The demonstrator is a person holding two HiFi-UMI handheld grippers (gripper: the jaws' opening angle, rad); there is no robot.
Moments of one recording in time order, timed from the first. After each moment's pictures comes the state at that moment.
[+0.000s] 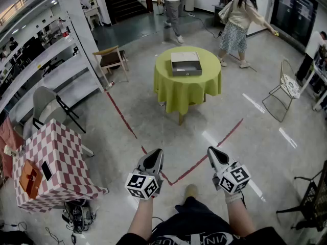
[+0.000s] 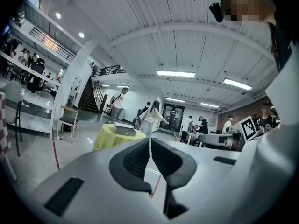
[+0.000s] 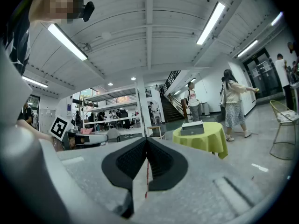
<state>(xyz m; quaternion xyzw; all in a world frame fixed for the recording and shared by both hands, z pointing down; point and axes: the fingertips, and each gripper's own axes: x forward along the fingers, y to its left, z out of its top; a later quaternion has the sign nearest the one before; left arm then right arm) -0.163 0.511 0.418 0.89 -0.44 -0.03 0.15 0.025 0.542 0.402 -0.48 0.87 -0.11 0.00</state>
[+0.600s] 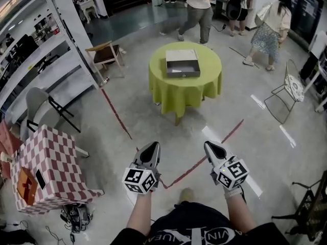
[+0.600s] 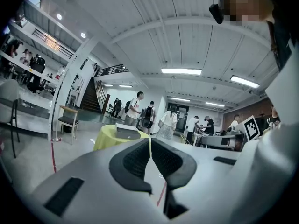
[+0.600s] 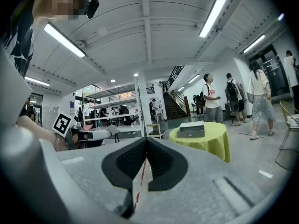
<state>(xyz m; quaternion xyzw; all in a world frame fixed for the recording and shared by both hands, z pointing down) -0.122 0.383 0.420 0.88 -0.46 -0.03 0.15 0.061 0.415 0.408 -0.46 0.88 -0.11 -0.02</state>
